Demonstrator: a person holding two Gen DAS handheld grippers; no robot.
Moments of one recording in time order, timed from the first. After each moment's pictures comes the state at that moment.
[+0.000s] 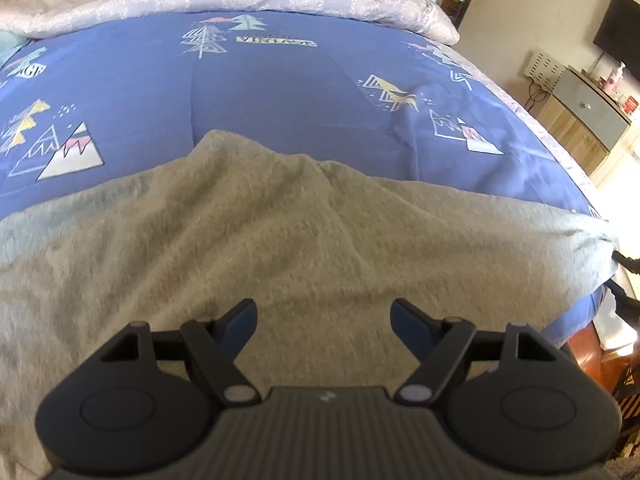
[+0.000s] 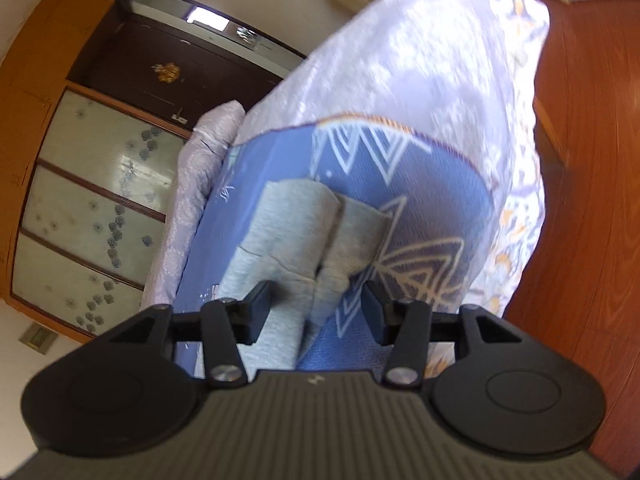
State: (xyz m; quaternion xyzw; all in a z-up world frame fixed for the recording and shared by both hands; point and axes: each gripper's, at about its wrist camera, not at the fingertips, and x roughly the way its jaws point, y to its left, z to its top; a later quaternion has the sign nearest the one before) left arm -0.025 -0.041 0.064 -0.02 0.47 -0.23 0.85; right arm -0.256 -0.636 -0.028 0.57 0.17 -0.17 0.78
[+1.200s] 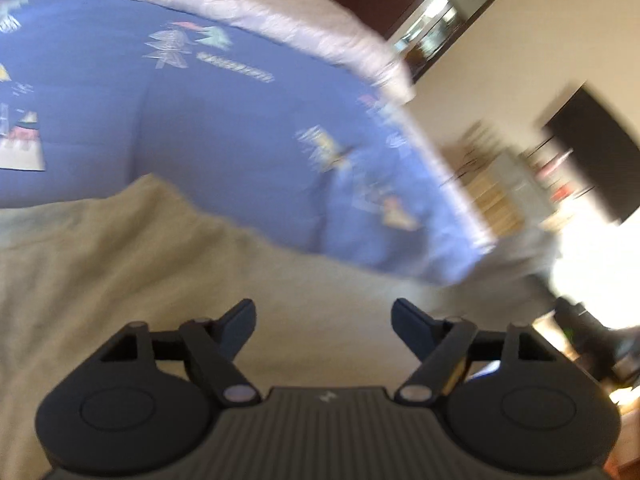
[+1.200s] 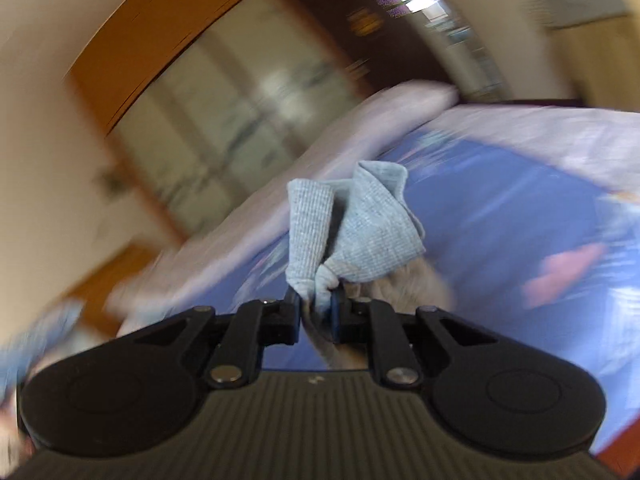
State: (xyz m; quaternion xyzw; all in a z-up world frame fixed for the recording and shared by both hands) left arm -0.002 -0.031 0.109 -0.19 0.44 -0.33 0.81; right arm -0.181 -0.484 0.131 0.33 0.17 0.05 0.93
